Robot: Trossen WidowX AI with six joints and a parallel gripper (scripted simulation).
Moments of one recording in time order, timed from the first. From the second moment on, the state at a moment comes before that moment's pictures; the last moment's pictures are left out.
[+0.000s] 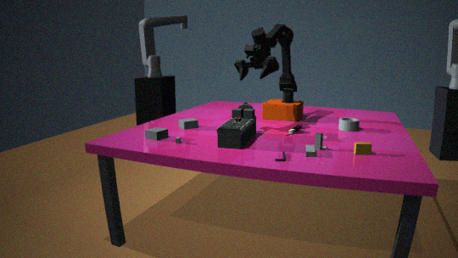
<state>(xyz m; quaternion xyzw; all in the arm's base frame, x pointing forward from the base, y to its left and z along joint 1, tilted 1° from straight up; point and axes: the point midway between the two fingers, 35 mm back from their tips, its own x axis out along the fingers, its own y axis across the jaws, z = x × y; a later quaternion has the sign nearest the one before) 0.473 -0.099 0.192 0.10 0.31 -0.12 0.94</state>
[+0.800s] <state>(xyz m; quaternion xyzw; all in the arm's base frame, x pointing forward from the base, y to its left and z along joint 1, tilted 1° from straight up) 0.489 -0.120 0.100 0.13 0.37 -0.14 0.91</state>
